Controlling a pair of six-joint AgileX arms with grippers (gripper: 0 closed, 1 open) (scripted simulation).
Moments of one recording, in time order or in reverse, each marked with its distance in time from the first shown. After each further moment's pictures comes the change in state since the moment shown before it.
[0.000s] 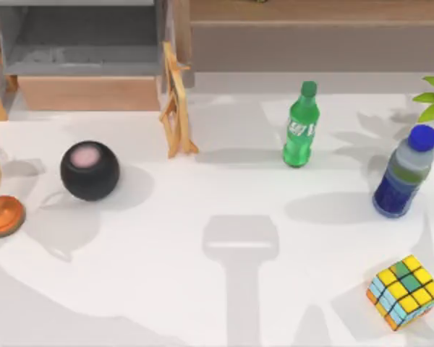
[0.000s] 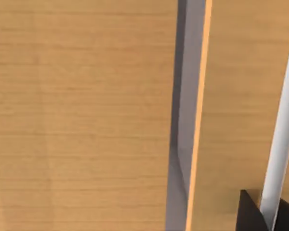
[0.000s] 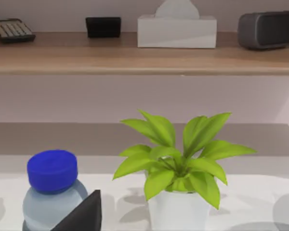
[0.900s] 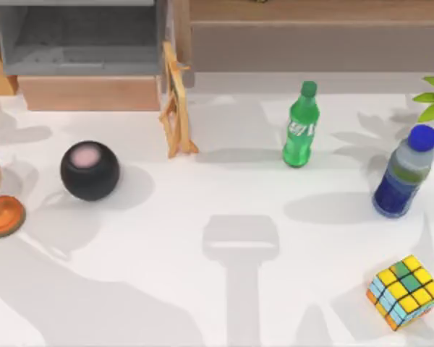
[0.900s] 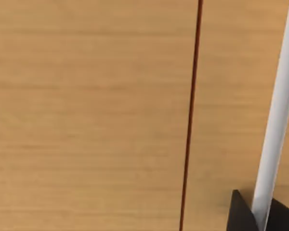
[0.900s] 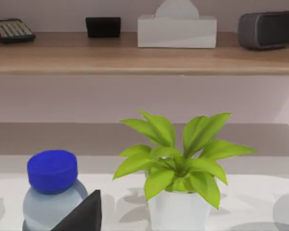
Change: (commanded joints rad) left arm -0.063 0.118 0.265 -0.140 -0.065 -0.005; right arm 0.000 0.000 0.000 0.000 0.000 0.000
